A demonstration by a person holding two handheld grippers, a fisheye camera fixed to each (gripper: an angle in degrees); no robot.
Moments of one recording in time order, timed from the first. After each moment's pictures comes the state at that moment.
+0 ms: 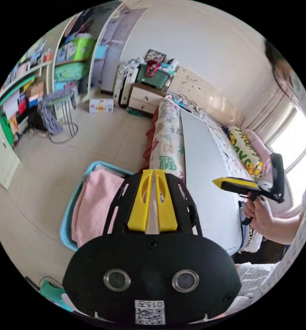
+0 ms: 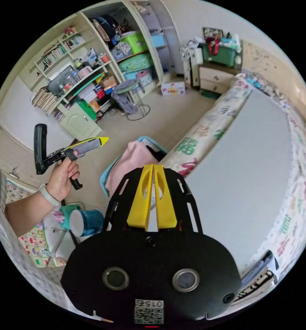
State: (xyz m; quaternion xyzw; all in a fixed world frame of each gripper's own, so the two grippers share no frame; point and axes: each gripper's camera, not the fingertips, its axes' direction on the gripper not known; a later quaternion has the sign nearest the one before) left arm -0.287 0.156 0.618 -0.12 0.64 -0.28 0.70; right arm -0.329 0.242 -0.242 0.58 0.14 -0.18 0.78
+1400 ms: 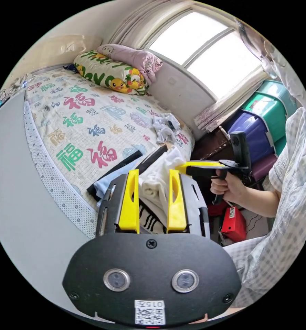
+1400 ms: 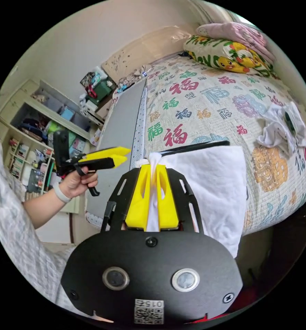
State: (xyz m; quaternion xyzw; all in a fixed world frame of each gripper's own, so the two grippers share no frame) left arm -0.048 -0.371 0.069 0.04 0.90 0.11 0.41; right arm 0.550 0.499 0.205 0.68 -0.09 0.12 0.71
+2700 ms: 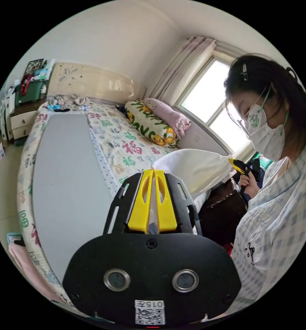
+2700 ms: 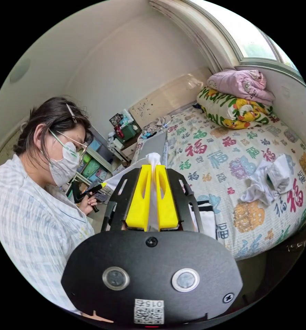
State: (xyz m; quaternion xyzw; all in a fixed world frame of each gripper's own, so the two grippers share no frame) left arm -0.281 -0.332 0.339 0.07 0.84 -0.12 0.52; right arm 0.612 0.629 0.161 0.80 -0.08 0.03 0.59
